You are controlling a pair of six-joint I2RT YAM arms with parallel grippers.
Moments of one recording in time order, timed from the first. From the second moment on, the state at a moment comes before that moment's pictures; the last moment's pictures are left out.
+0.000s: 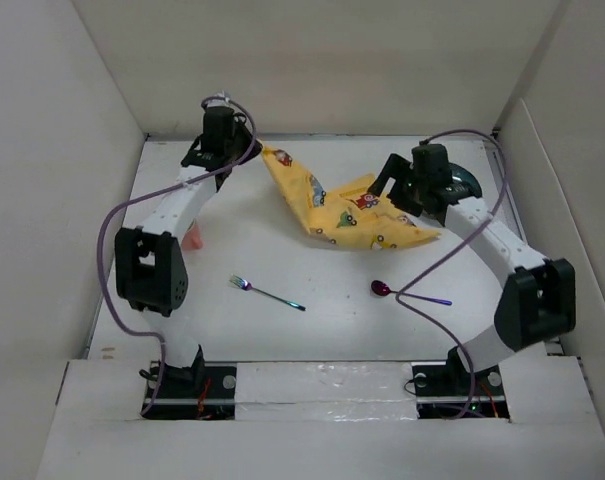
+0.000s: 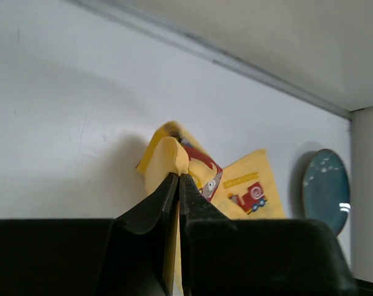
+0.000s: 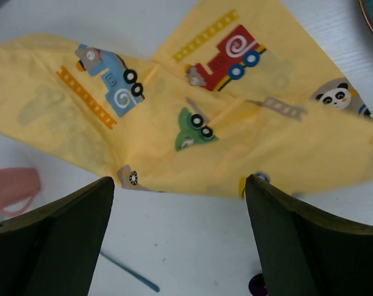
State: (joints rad) left arm -0.23 1.74 1.58 -0.22 0.04 -0.64; right arm 0.29 1.47 1.24 -0.41 -0.03 0.68
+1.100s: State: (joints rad) left arm -0.23 1.67 1.27 -0.13 0.09 -0.73; right arm 0.19 1.94 1.37 -0.37 -0.18 0.69
